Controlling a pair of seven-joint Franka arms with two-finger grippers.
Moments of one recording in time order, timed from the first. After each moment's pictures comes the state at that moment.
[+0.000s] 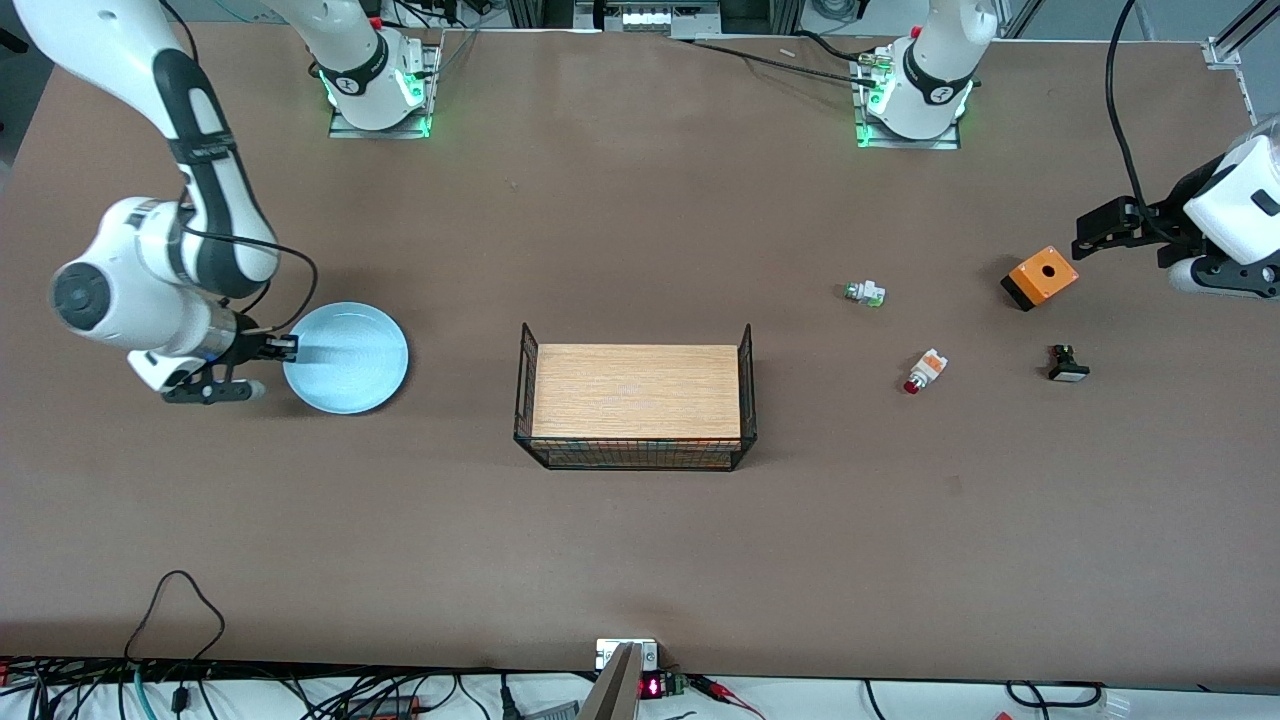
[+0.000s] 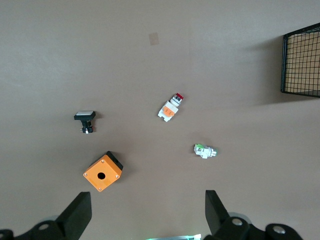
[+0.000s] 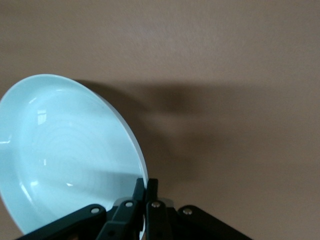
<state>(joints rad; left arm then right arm) -0.03 0.04 0.04 -1.59 -0.02 1.51 0.08 0.14 0.39 -0.22 -2.11 0.14 2.38 -0.25</state>
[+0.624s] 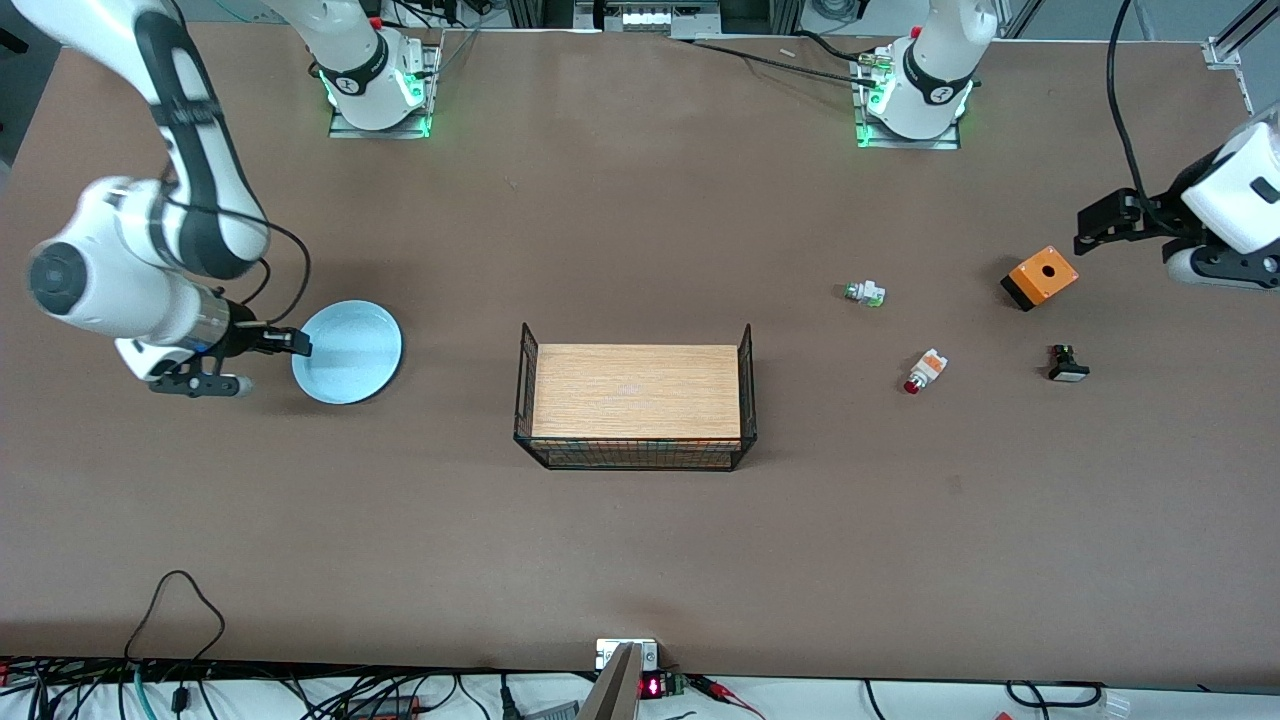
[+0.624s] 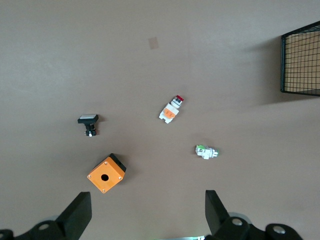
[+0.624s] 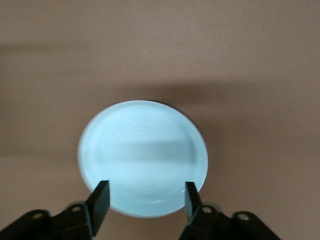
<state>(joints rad) -0.03 0.03 0.01 -1.59 0.00 1.51 0.09 0.12 0.26 -0.14 -1.95 0.14 2.07 -0.02</state>
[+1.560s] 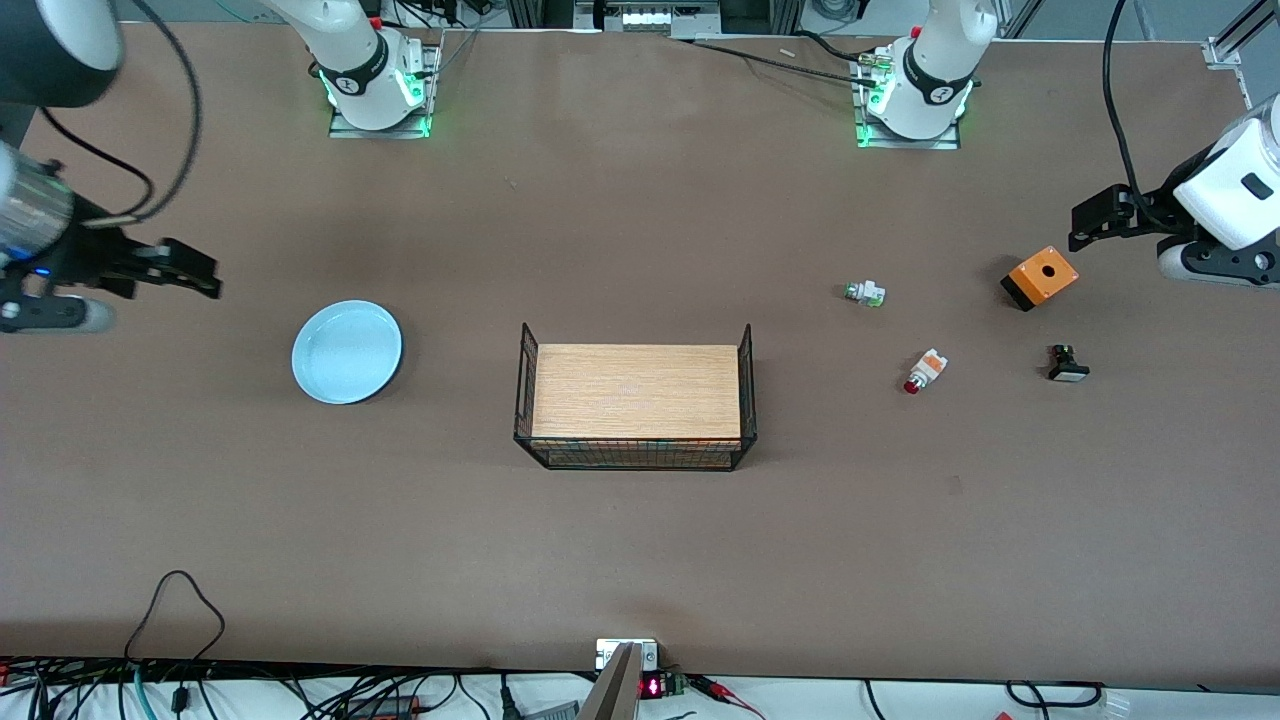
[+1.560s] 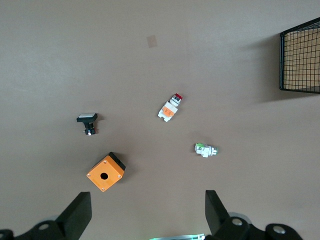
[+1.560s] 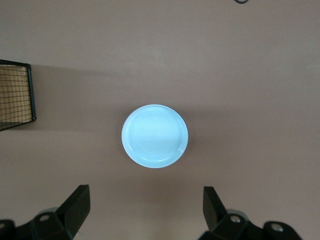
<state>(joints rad) -0.03 0.03 0.01 -1.59 0.00 1.51 0.09 0.16 0.15 -0.16 -1.49 0.01 1.57 -0.01</state>
